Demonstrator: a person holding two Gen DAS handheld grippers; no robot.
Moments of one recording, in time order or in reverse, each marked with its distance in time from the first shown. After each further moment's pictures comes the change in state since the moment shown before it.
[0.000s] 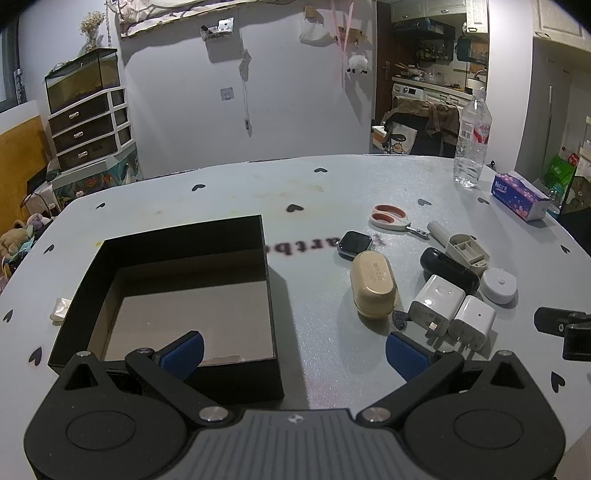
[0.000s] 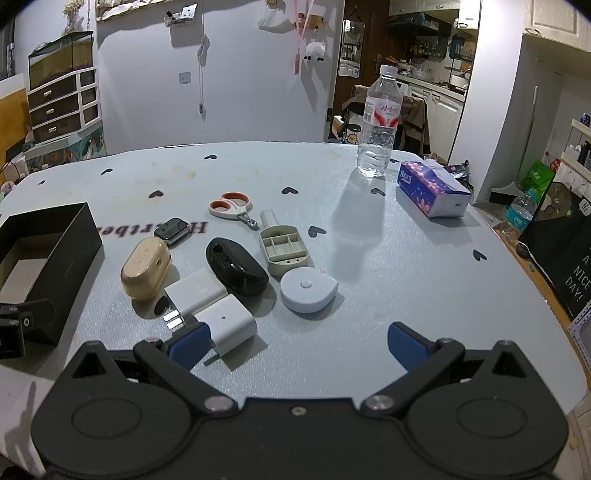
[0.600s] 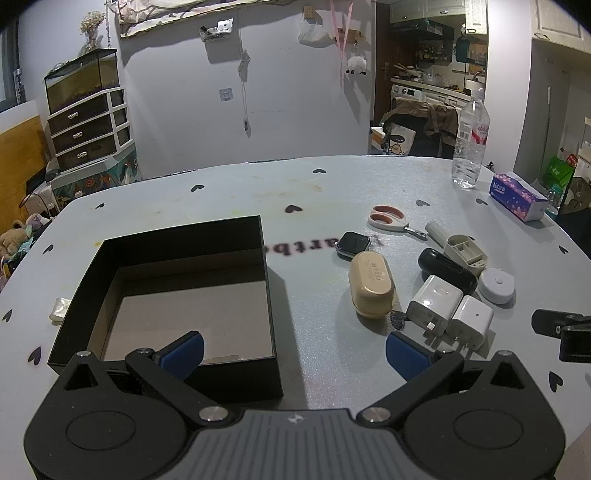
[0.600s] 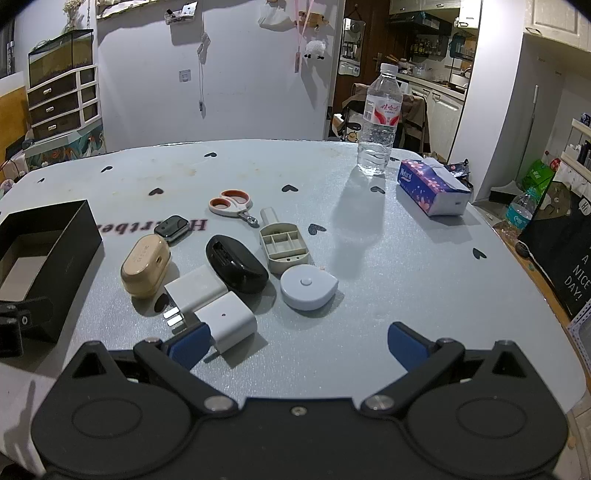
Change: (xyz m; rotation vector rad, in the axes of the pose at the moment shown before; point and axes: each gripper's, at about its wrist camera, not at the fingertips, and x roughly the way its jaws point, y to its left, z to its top) left arm 0.001 0.000 0.001 -0.002 0.001 0.000; right arm 0.000 0.001 -0.002 -0.003 0.008 -0.002
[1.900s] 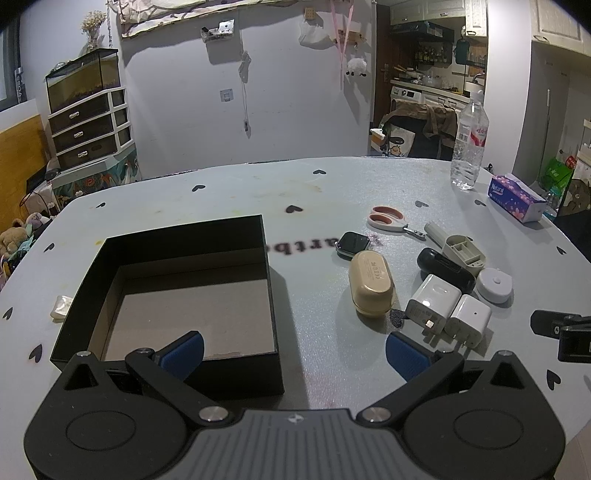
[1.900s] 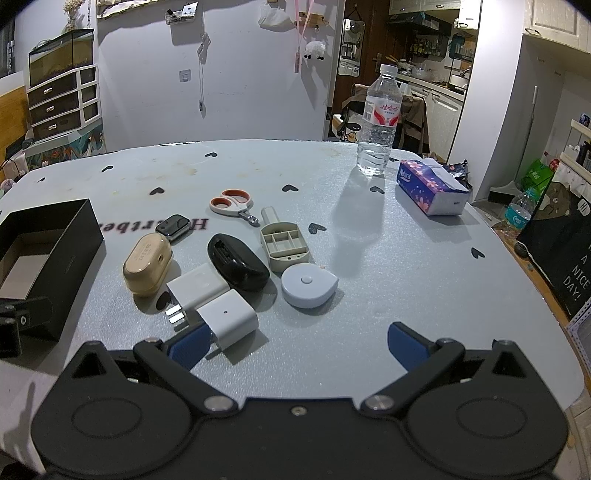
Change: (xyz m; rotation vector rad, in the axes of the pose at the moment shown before) left arm 0.000 0.001 0.000 -0.002 -0.002 -0.001; right arm -0.001 0.001 0.000 0.000 0.003 -0.001
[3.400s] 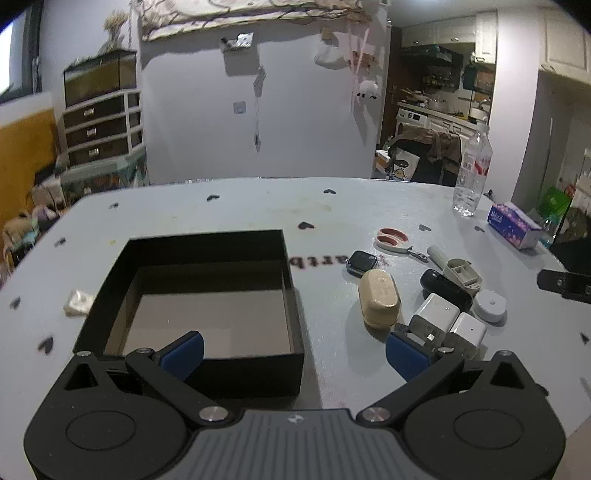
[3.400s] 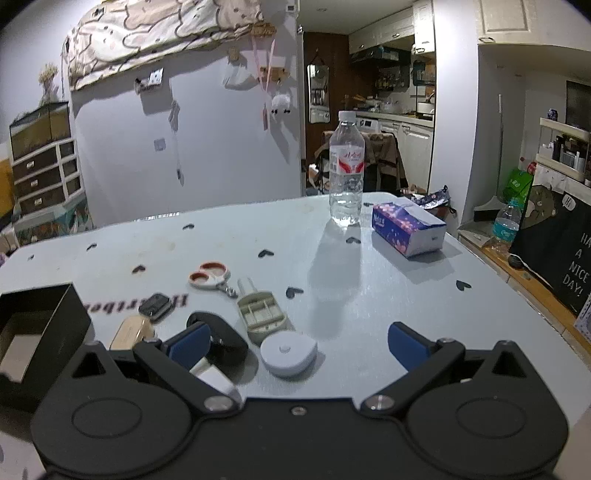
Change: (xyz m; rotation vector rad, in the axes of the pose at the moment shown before) left arm -0.022 0.026 -0.007 -0.082 -0.054 -0.035; right arm 0.000 -0.030 0.016 0.146 -0.190 -0.011
